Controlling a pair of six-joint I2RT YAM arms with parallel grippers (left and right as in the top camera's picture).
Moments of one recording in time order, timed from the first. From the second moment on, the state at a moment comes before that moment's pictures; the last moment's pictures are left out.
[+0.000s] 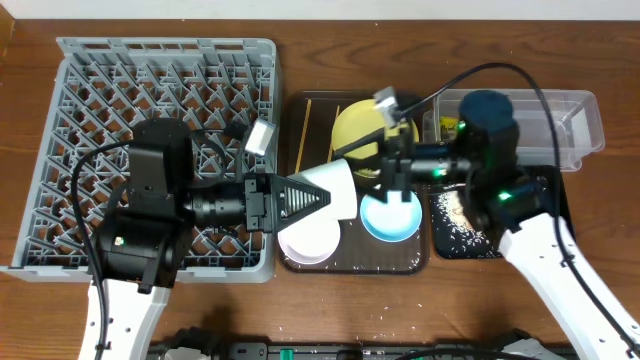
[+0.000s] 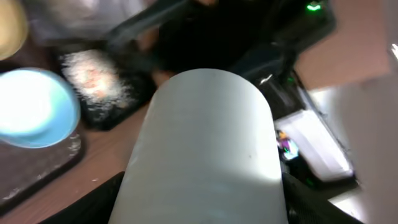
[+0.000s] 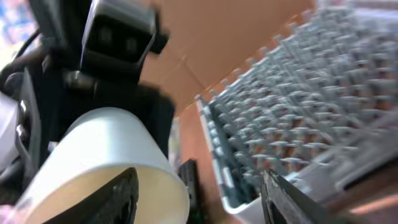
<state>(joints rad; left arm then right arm) -0.17 1.02 1.10 -0.74 1.17 -0.55 0.36 1.29 1.02 -0.02 -1.13 0.50</state>
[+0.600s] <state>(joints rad) 0.13 1.06 1.10 -1.27 -0.05 -0.58 0.39 1.23 1.02 -0.67 -0.59 0.29</state>
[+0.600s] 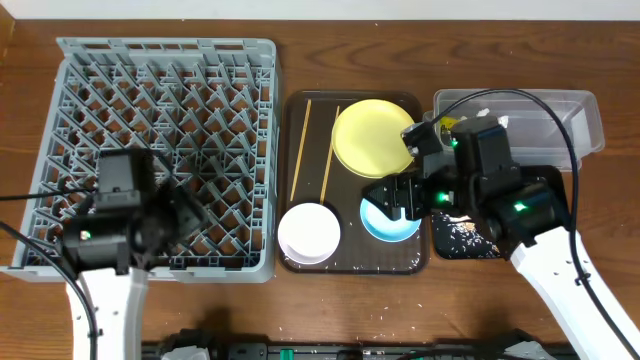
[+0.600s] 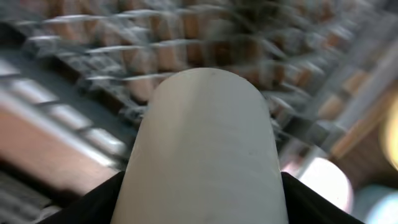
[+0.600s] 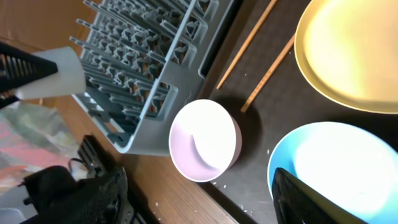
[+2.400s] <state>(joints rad) -0.59 1.58 1.11 -0.66 0.36 -0.21 0.35 1.08 1.02 -0.90 -0.05 0.60</state>
